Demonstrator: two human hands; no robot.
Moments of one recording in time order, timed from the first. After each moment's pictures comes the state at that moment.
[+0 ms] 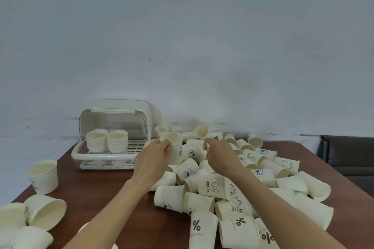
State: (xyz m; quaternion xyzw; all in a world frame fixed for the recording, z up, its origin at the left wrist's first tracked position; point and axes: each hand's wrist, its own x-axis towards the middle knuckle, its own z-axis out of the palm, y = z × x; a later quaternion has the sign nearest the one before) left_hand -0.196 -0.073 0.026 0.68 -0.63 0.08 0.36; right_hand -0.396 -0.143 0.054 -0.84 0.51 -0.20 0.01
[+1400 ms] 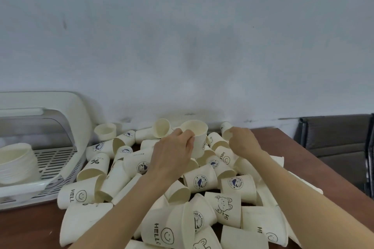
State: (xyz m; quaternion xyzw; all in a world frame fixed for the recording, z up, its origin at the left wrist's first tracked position) left_hand -0.337 -0.240 0.019 0.59 -0.72 0.02 0.36; right_hand -0.546 -0.361 0.003 -0.72 0.67 -0.16 0.01
